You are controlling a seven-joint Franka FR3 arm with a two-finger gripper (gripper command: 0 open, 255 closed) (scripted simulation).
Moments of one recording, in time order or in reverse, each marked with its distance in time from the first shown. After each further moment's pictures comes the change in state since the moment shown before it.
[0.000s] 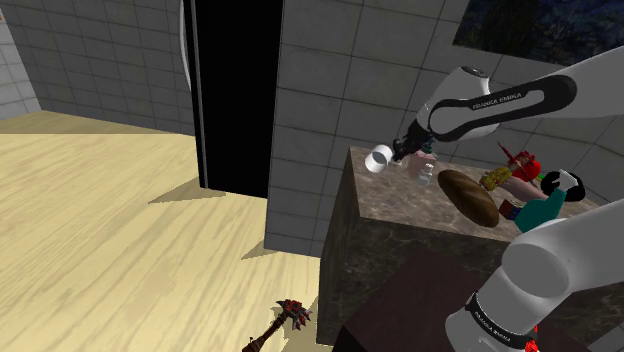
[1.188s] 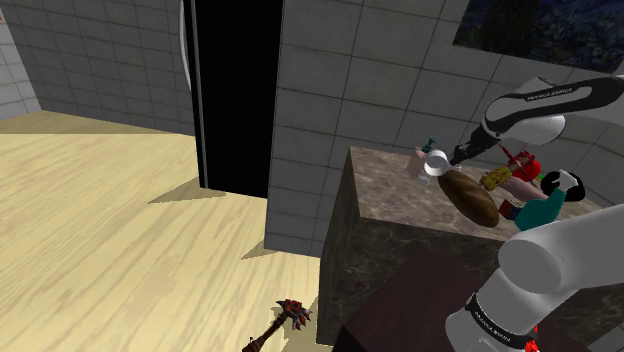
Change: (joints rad) arm -0.092 -0.051 -0.457 0.055 -0.011 -0.081 -0.534
